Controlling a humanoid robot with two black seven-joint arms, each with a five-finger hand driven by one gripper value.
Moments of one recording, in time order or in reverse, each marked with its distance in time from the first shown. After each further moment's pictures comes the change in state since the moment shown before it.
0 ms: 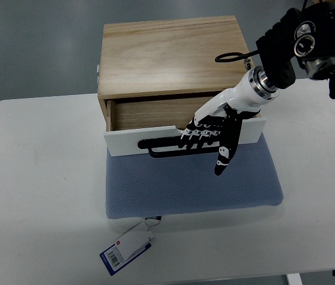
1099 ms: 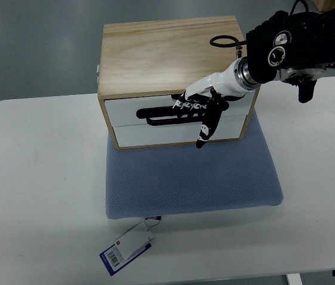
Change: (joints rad) left arm 0.000 0.000 0.000 0.000 0.000 0.000 0.000; right arm -0.068 0.088 0.001 -0.097 0.003 -0.231 -0.008
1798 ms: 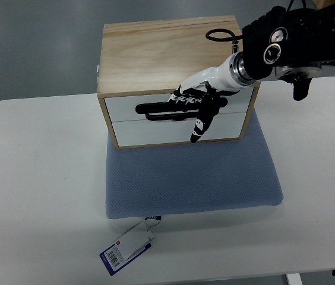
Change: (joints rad) left arm 0.000 0.000 0.000 0.000 0.000 0.000 0.000; right arm 0.005 0.015 0.016 -0.007 0.002 -0.075 0.000
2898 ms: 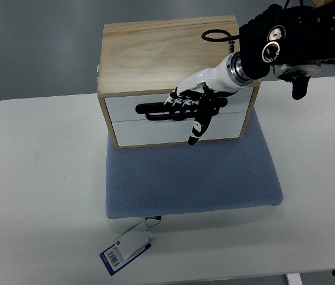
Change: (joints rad) left arm 0.000 0.000 0.000 0.000 0.000 0.000 0.000; right arm 0.008 0.003 0.008 0.001 -0.002 0.029 0.000
